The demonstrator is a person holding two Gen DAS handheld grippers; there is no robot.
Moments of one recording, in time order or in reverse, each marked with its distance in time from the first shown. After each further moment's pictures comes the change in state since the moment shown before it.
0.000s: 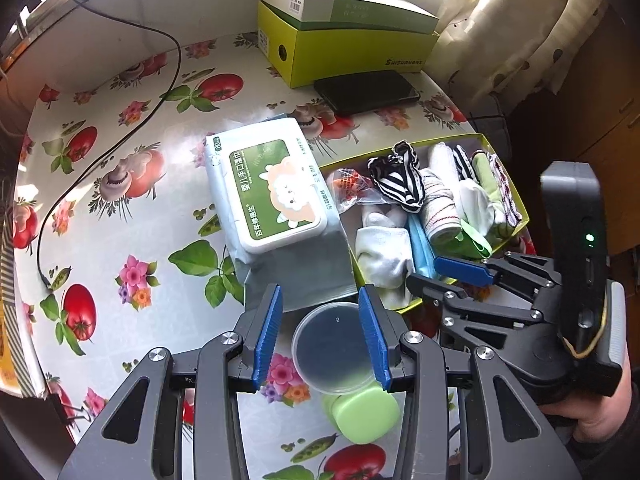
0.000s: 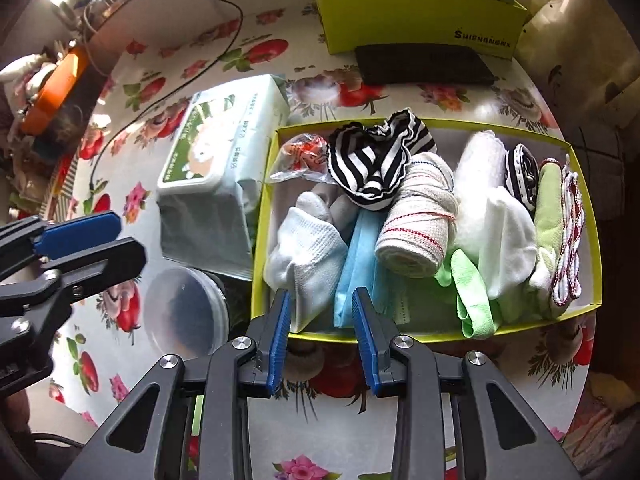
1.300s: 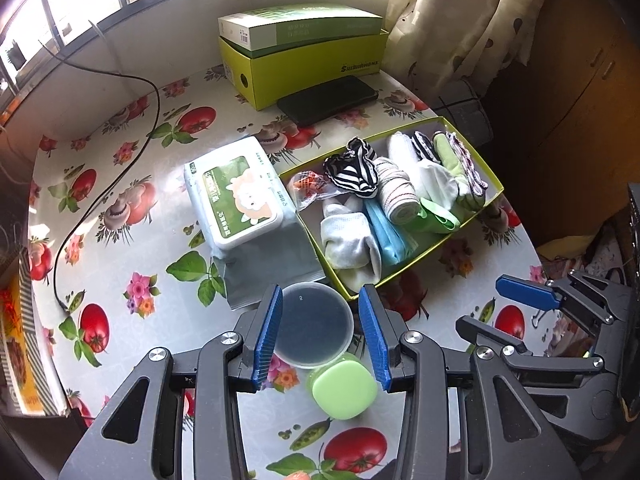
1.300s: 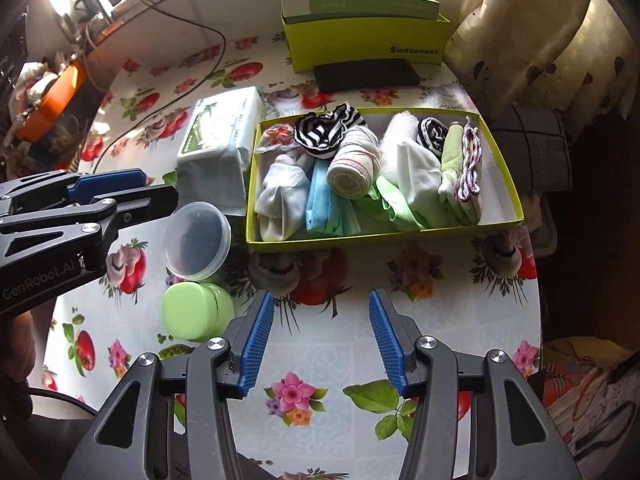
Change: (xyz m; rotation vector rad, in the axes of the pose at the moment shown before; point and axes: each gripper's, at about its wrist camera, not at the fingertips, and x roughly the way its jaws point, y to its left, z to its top) left arm -0.027 -0.043 -0.025 0.148 -0.066 0.033; right arm -0.081 0.009 -0.078 0.052 -0.103 -0.088
